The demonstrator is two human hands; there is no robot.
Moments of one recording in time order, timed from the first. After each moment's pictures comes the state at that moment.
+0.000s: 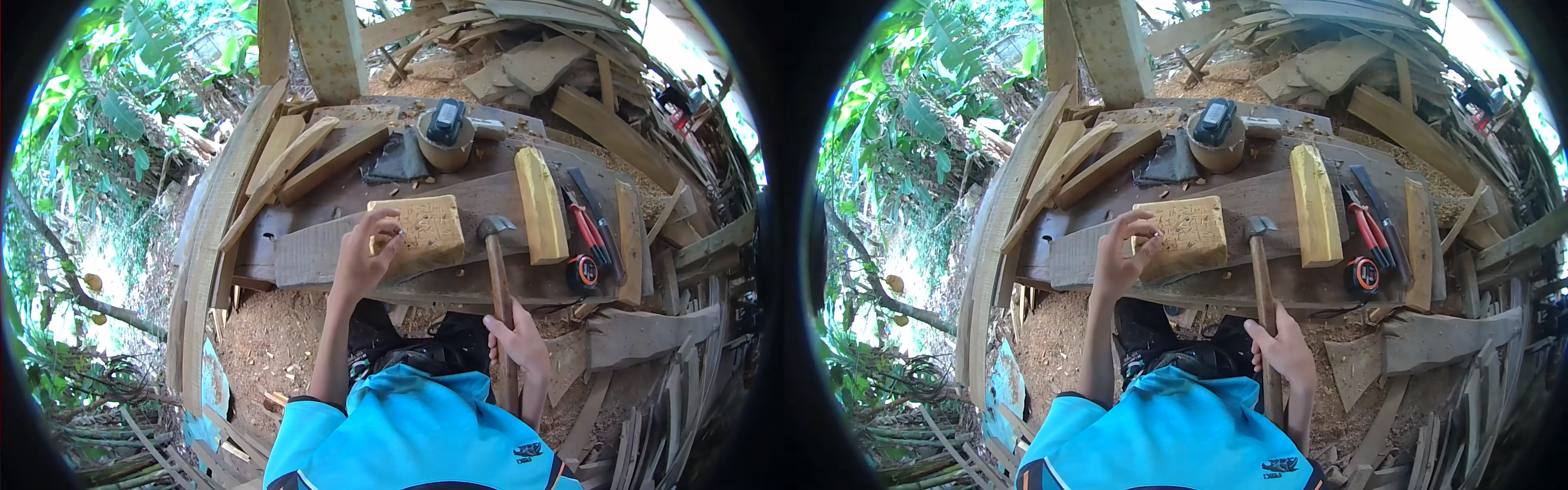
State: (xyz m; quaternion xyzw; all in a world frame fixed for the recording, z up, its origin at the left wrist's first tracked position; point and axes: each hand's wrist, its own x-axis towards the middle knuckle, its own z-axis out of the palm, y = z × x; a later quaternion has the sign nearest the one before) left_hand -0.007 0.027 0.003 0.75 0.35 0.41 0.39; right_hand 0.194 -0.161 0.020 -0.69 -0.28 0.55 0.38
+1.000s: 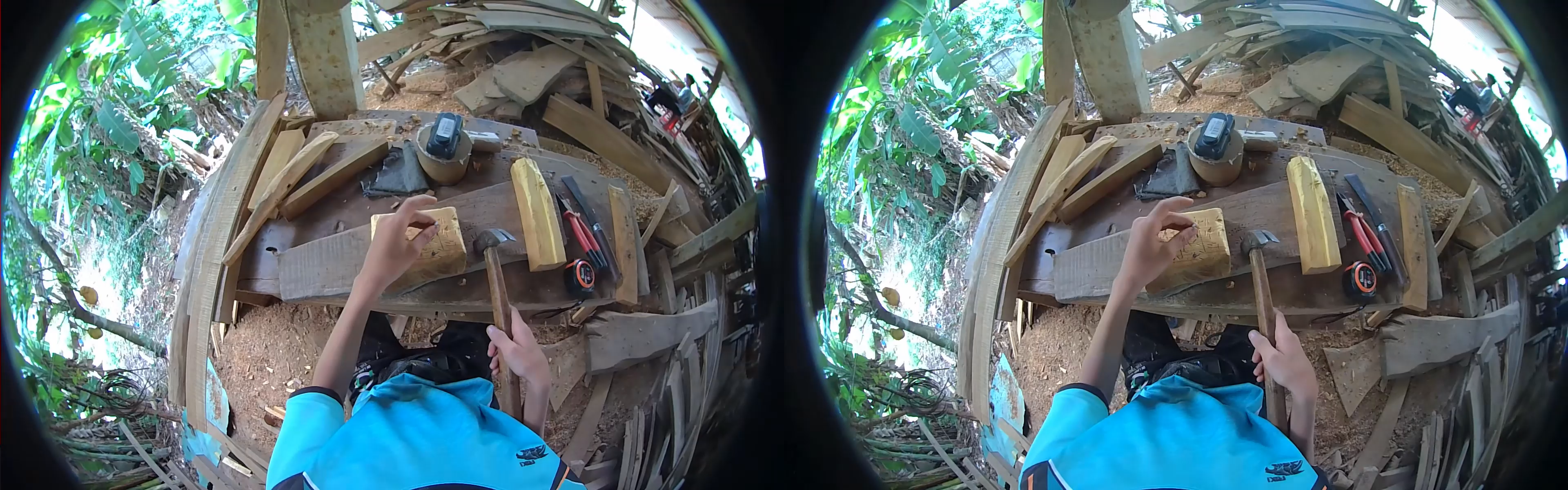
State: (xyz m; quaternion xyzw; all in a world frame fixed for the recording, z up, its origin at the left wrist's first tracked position) left_hand 0.029 0.049 0.017 0.77 0.28 0.39 0.41; right_hand 0.179 -0.165 0.028 -0.71 -0.26 0.54 0.37
